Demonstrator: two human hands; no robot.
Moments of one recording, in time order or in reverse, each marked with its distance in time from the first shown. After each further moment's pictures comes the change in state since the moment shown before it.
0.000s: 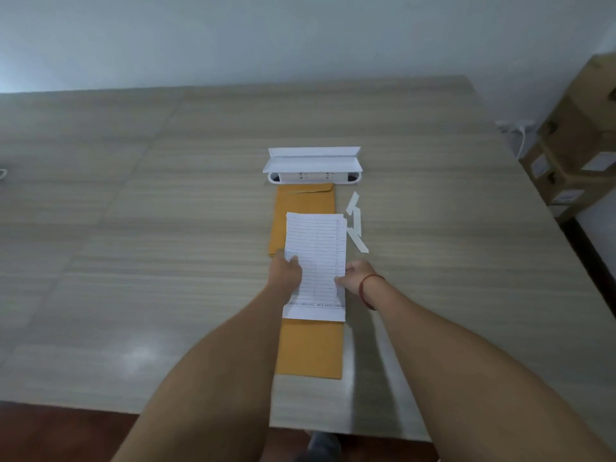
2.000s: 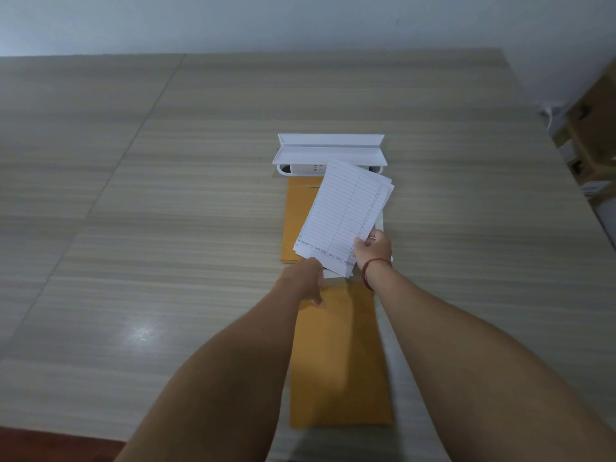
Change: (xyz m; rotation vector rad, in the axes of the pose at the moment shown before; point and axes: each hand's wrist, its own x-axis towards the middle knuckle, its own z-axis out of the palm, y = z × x) left_hand 0.046 0.015 -0.013 0.913 -0.483 0.223; right_hand 0.090 -0.039 0.026 0.380 0.382 -0.004
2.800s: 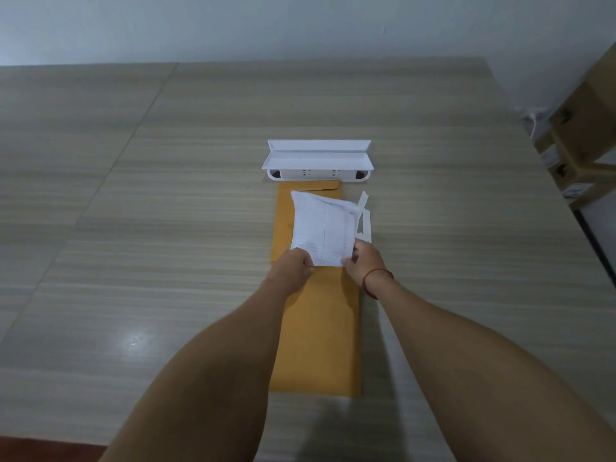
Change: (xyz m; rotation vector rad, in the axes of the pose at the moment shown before) left_hand 0.014 -0.003 0.000 -0.271 0.302 0.070; right_hand -0.007 0.008 -0.030 -0.487 -0.261 -0.253
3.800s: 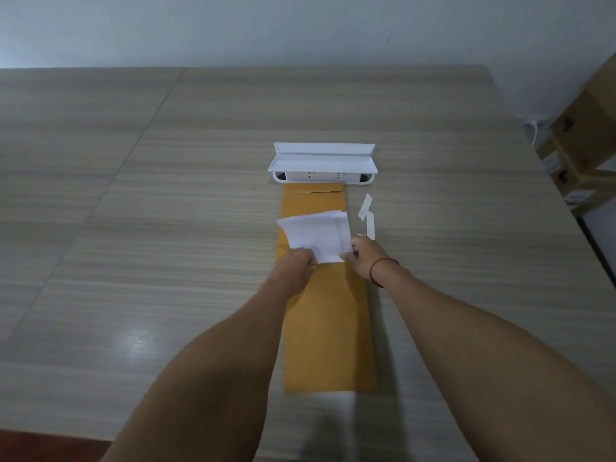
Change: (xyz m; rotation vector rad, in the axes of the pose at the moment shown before) left_hand -0.009 -0.003 -0.008 0.086 0.028 0.175; right_hand 0.005 -0.016 -0.014 -0.300 -0.142 -0.096
